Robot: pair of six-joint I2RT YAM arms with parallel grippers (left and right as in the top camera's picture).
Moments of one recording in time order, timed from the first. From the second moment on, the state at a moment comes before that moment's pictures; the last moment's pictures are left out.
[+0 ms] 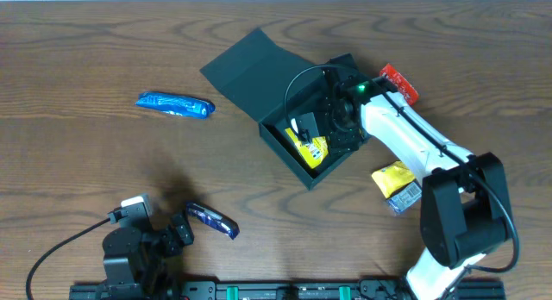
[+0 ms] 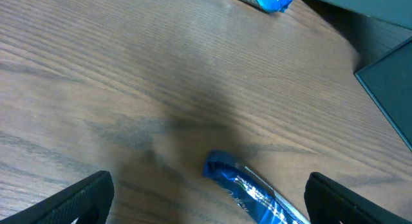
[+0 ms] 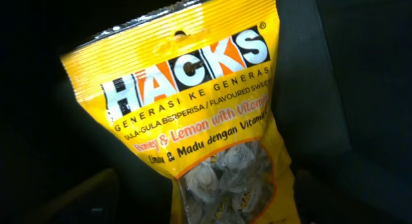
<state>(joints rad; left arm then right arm) 0.04 0.03 0.31 -0.99 0.05 -0.29 0.38 1.87 1.32 -0.81 -0.08 -1.41</state>
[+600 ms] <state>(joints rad) 0.04 0.03 0.31 -0.99 0.05 -0.29 0.38 1.91 1.32 -0.81 -0.10 -1.41</state>
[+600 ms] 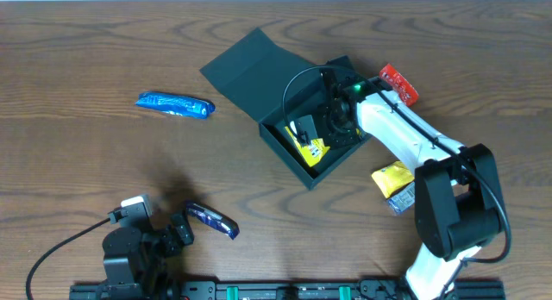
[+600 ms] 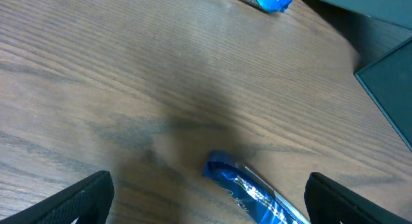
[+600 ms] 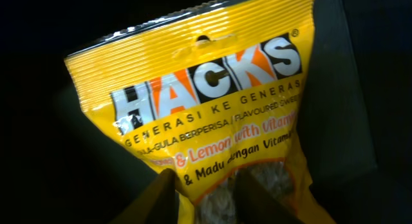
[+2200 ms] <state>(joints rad) 0.04 0.03 0.31 -0.99 0.05 -0.29 0.46 1.71 1.32 -0.65 -0.09 -0.82</state>
